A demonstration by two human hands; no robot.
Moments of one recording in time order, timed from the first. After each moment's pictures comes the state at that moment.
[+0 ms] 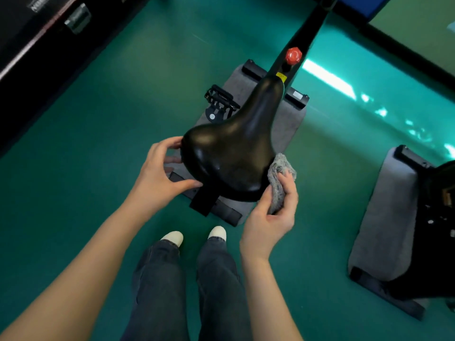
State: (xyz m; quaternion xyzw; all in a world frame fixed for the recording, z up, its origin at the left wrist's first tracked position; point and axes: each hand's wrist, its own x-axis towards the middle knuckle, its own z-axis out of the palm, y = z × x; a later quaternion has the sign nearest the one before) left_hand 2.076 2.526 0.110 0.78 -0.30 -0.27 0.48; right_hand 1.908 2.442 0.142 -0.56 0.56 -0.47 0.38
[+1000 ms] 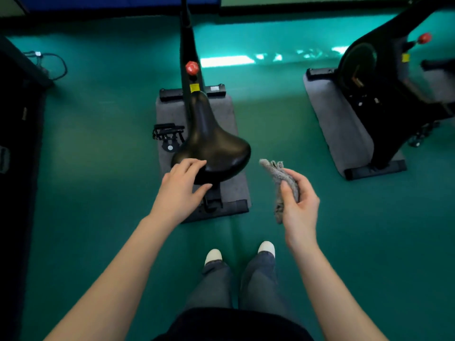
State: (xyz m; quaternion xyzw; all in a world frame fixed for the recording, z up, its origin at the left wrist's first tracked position) left_hand 2.092 2.516 0.215 0.66 -0.70 -0.23 0.15; right_hand 1.866 2.534 0.239 -0.43 0.65 -0.49 0.40
